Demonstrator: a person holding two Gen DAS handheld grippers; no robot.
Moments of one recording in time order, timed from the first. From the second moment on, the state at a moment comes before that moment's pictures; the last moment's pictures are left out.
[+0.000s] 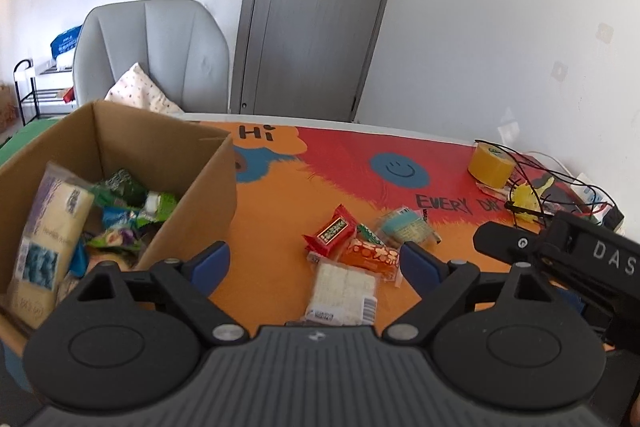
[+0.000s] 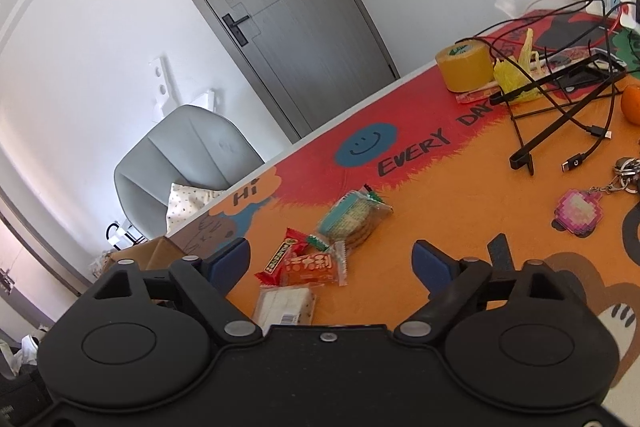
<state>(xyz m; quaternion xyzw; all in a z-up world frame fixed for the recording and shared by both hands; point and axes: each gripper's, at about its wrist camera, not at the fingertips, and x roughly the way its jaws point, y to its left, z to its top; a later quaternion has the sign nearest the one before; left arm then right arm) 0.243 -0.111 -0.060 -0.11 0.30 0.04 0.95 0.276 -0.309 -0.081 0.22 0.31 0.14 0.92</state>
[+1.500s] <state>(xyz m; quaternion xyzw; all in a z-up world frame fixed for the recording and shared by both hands) 0.281 -0.104 -0.100 -0.15 0.33 0.07 0.93 0.341 -0.279 -0.130 0.22 0.37 0.17 0.88</state>
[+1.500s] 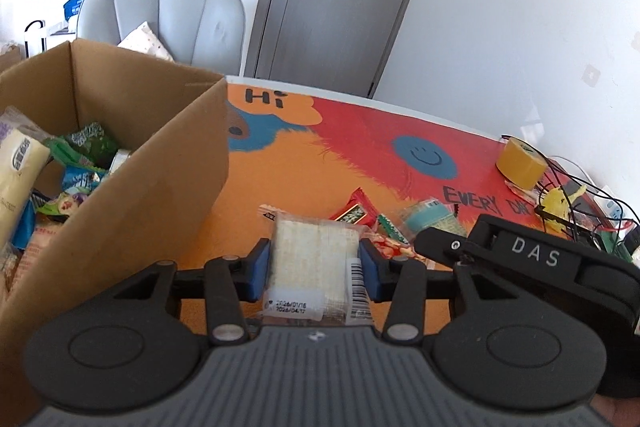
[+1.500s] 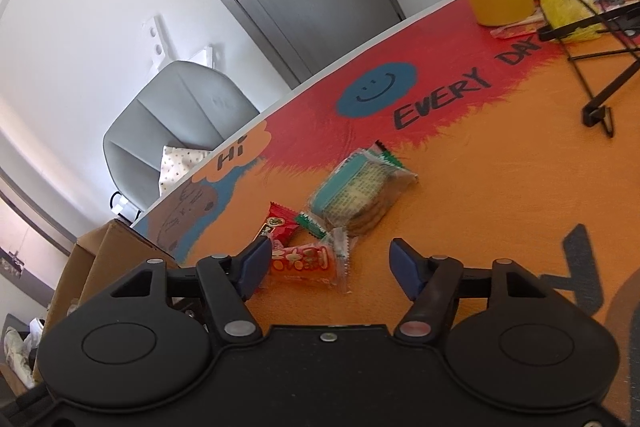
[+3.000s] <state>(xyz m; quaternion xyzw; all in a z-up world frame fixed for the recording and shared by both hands) 0.242 -0.066 -0.037 -0.16 0.24 0.08 0.95 0.304 -0.251 -0.066 0.21 0.28 0.22 0.91</state>
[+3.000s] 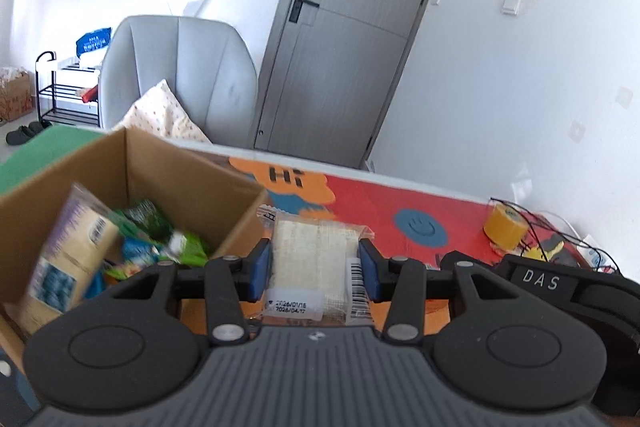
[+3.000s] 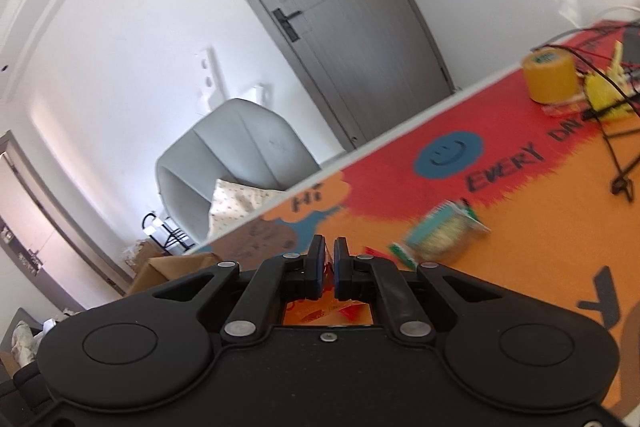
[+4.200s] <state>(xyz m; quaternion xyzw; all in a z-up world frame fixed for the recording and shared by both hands) 0.200 0.076 -0.018 -0.21 0.22 0.17 0.94 0.288 -0.114 -0.030 0.15 0.27 0.32 0.89</state>
